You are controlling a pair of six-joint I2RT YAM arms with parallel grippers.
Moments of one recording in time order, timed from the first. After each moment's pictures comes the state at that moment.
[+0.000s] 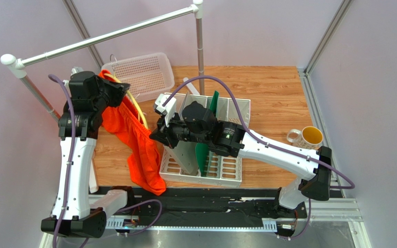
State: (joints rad) left arm -0.01 1.07 1.47 -0.79 0.01 -1.10; right arm 1.21 1.55 1.56 -0.25 -0.08 0.14
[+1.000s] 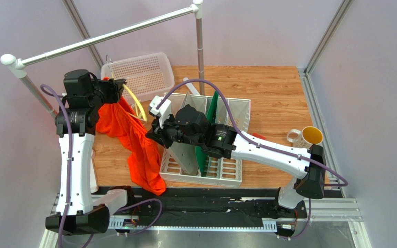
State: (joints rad) left arm 0.07 1.10 1.48 -0.80 0.08 -1.47; right arm 1.23 1.60 1.56 -0.19 0.00 0.11
